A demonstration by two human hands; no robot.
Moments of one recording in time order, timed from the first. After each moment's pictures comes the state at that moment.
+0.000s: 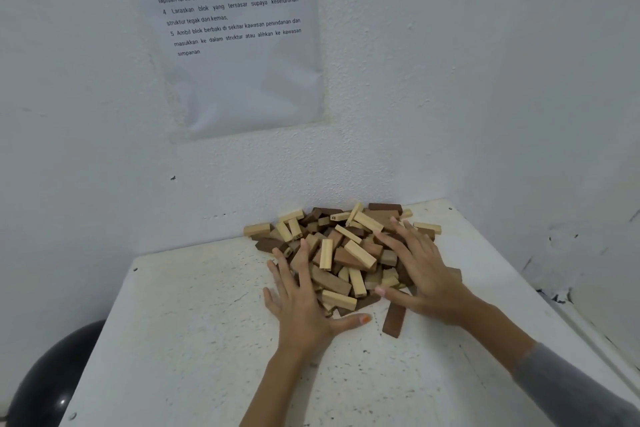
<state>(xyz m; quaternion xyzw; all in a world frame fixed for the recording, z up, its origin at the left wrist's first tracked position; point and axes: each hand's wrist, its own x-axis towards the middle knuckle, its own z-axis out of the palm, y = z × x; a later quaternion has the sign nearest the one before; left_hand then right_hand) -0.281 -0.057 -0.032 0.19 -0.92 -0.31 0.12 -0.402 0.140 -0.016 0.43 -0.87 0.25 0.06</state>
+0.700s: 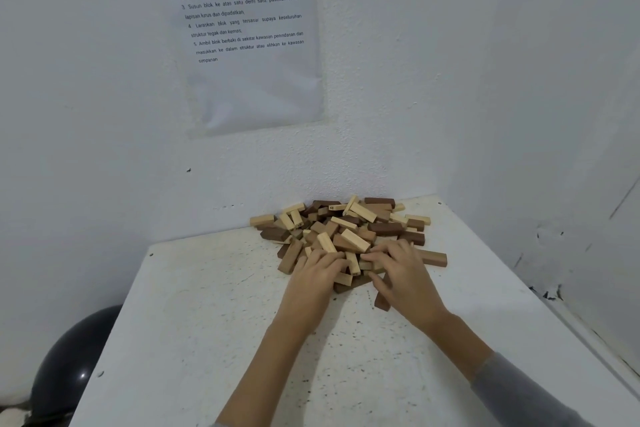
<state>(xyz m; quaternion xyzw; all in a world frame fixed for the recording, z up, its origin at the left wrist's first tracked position) -0.270 -0.055 -0.006 -0.08 -0.97 -0.09 0.23 -0.357 0.121 -0.031 0.39 -0.84 0.28 0.24</state>
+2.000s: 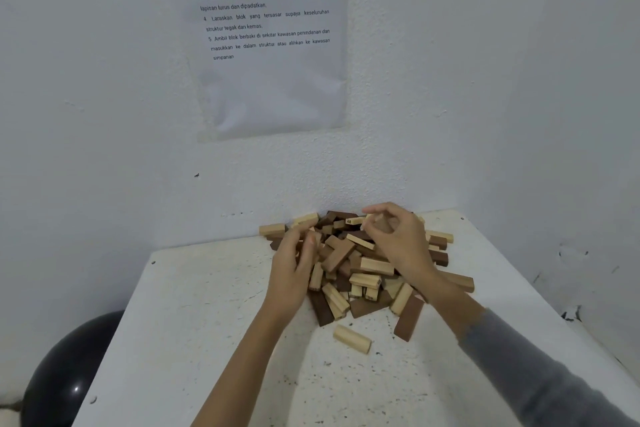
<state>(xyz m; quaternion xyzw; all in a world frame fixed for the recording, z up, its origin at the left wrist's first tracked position) -0.285 -0.097 0.027 0.08 -0.77 -0.57 0.26 -0.395 0.055 0.042 0.20 -0.77 0.61 0.03</state>
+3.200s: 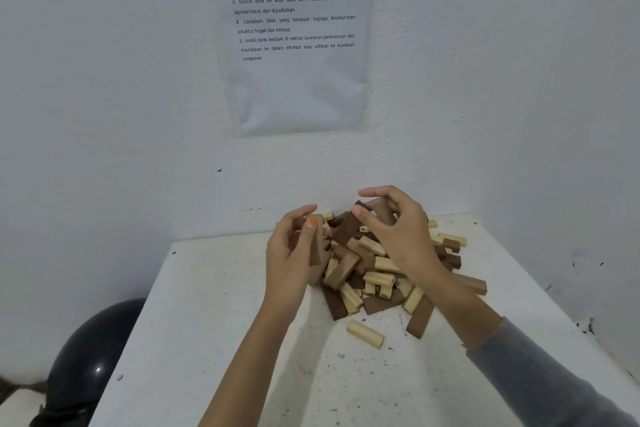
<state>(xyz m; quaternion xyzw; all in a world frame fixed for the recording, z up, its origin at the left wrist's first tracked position) -0.257 -0.092 0.070 0.13 -0.65 -0.68 0.31 -0.356 0.038 0.086 0.27 -0.73 0.63 0.04</state>
